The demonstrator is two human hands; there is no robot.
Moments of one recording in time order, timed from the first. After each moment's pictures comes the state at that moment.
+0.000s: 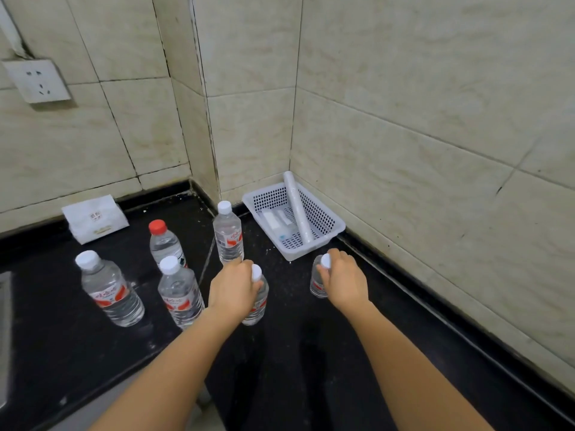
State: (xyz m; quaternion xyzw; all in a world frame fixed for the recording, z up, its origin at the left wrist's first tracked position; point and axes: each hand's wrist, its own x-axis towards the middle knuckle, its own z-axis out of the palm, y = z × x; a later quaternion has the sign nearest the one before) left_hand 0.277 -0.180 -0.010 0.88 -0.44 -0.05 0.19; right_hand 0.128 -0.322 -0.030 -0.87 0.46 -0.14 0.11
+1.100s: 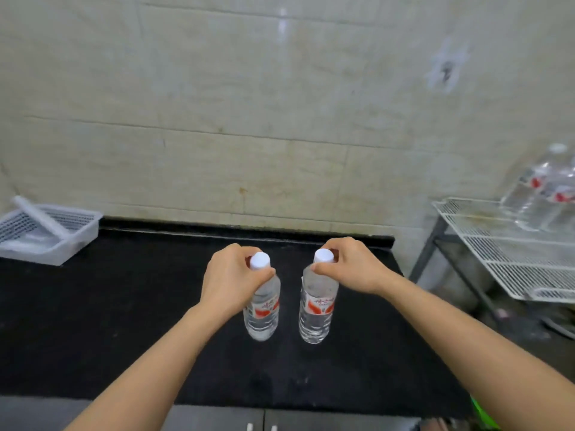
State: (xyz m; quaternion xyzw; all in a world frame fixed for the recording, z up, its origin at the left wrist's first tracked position) left_hand -0.162 0.042 0.095 0.56 -0.71 -0.22 0.35; right_hand -0.381 0.052 0.108 -0.67 0.66 -0.24 0.21
